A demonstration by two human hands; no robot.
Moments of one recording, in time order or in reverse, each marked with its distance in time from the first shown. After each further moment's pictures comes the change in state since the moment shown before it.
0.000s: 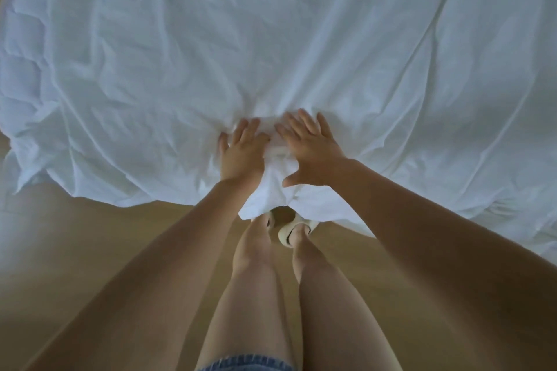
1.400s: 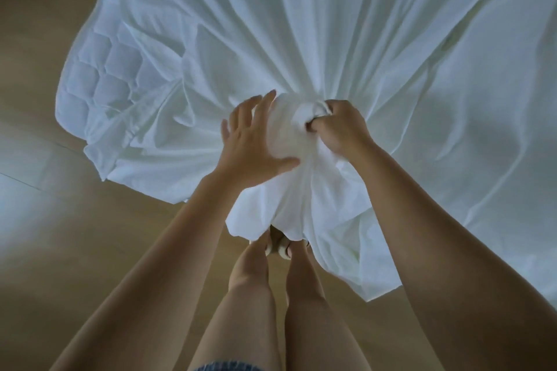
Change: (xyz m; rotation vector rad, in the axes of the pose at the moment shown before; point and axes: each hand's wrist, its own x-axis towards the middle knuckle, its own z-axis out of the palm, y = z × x) left_hand -0.020 0.054 -0.090 -0.323 0.193 -0.115; right_hand -0.015 0.027 -0.102 0.821 0.301 0.250
